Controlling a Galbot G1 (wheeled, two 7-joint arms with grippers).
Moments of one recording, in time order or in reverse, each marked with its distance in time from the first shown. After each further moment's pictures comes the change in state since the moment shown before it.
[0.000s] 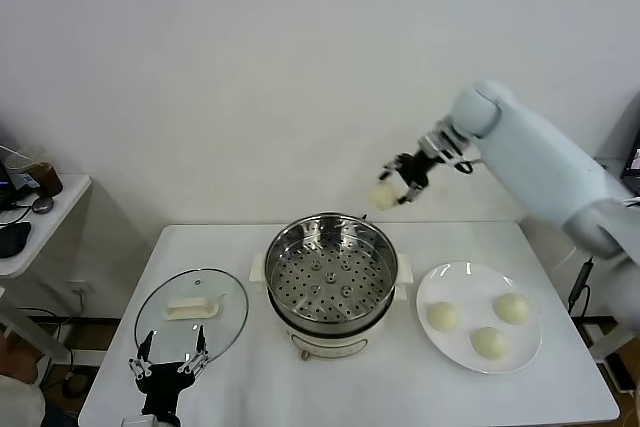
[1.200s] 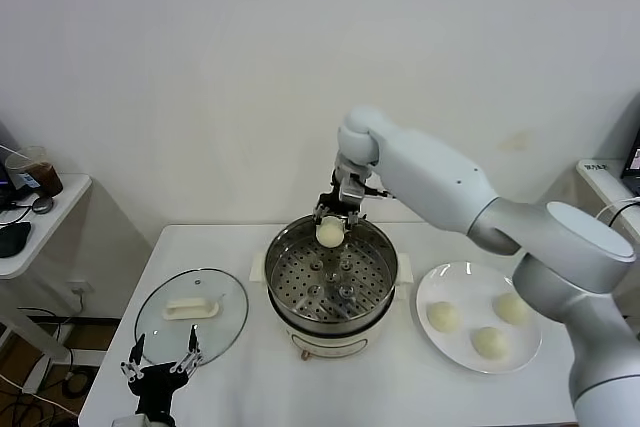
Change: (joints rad) left arm -0.012 -0.029 -0.023 -0.005 -0.034 0.020 -0.005; right arm -0.115 0.204 -0.055 -0.012 -0.367 0.206 0.065
